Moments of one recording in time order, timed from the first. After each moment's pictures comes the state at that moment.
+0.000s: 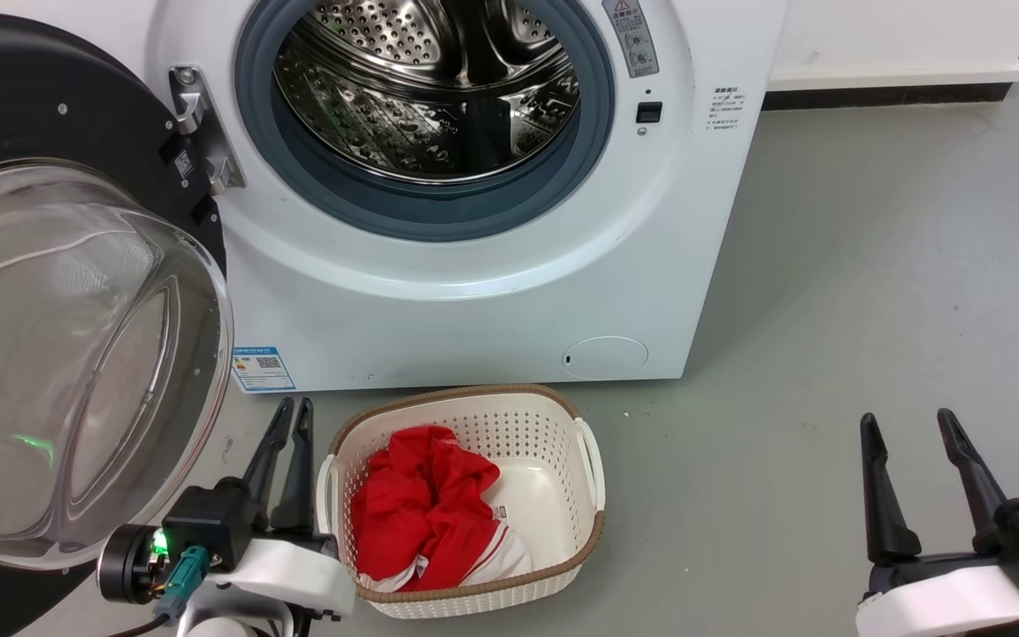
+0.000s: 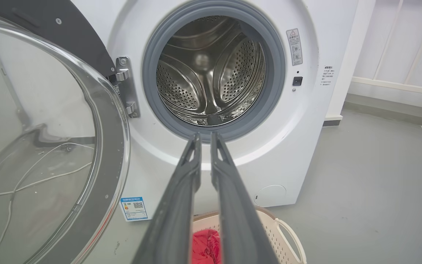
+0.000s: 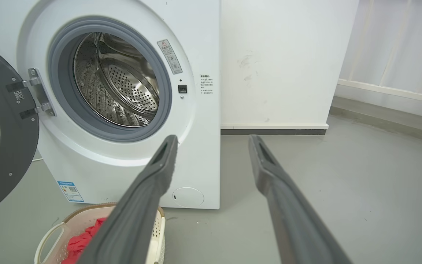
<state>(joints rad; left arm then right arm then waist) -0.07 0.07 -0.02 0.16 -0.07 -0.09 -0.27 0.10 -0.05 -0.05 -0.10 0.07 0.13 -0.14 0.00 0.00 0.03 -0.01</state>
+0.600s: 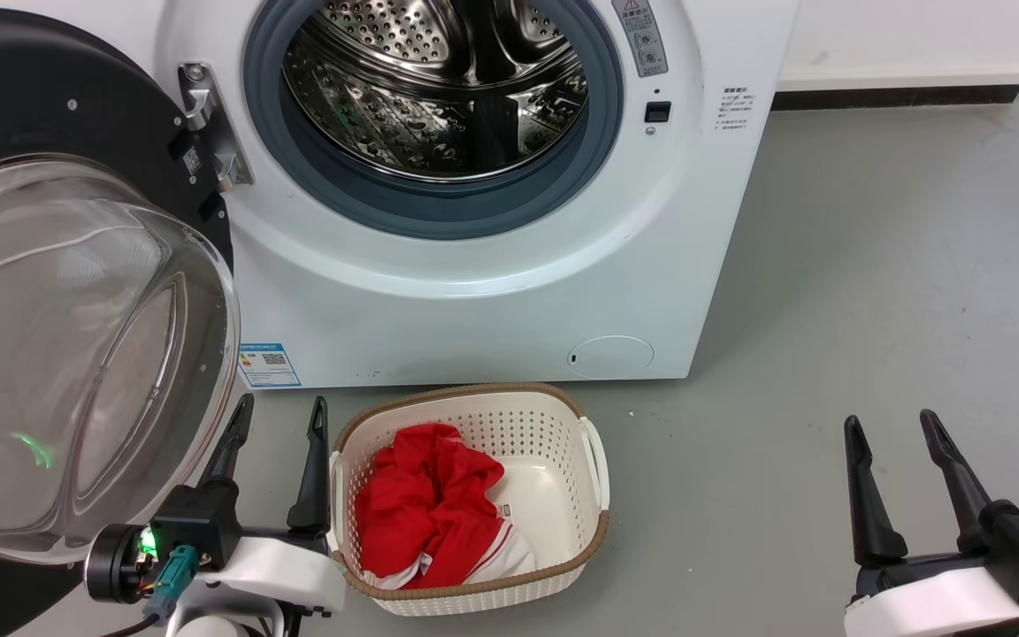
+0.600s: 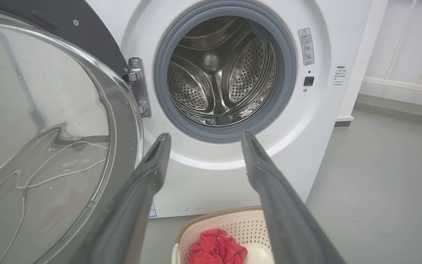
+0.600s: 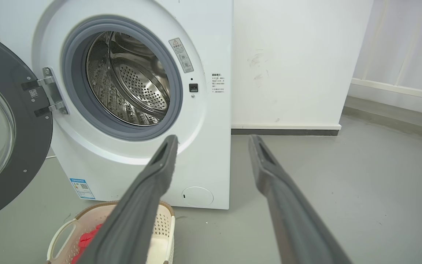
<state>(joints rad) -0.07 0.07 0.00 0.16 -0.07 -0.08 -0.27 0.10 -0.05 -0.03 -0.09 0.08 0.13 -0.16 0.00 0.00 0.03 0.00</state>
